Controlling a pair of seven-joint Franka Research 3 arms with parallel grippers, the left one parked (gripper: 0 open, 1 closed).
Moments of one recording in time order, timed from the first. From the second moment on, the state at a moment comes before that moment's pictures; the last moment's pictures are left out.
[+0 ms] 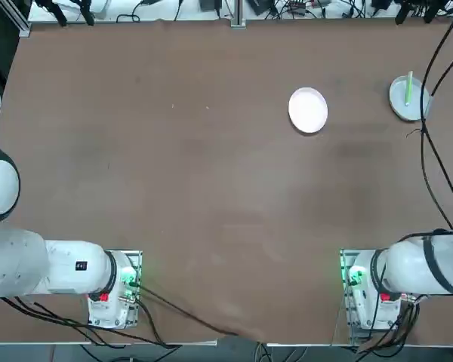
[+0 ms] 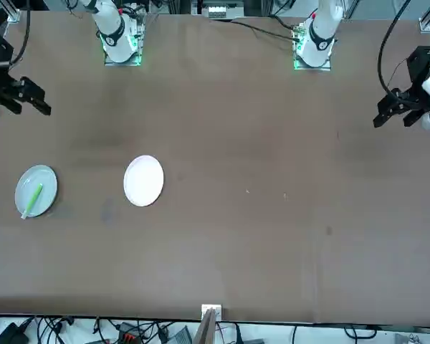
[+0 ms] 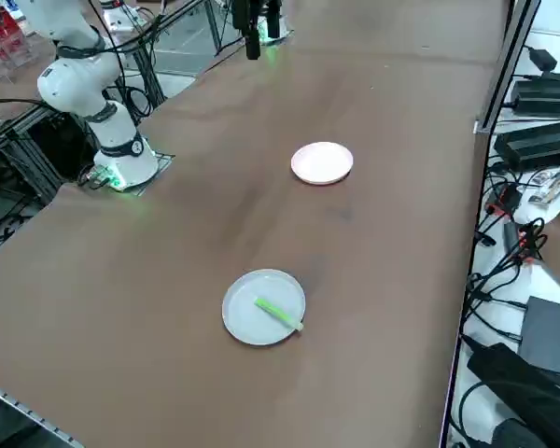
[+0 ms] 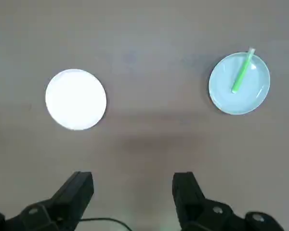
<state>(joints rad) 0.05 0.01 -0.06 -1.58 -0.02 1.55 0.02</state>
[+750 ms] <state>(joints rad) -0.14 0.27 -0.07 -1.58 -0.02 1.87 -0.05</state>
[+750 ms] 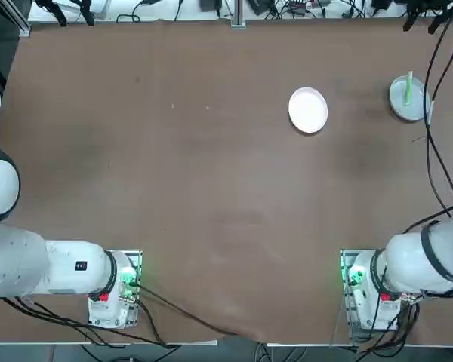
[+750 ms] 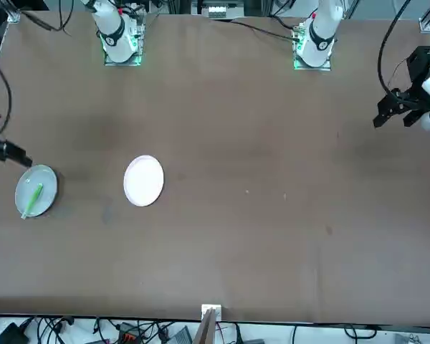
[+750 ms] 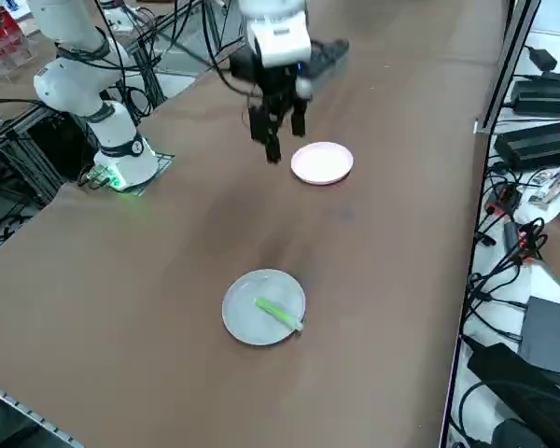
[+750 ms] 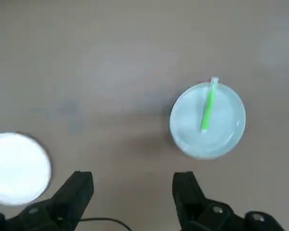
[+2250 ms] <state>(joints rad) -0.36 0.68 -0.07 -1.61 -0.02 2.37 -0.25</state>
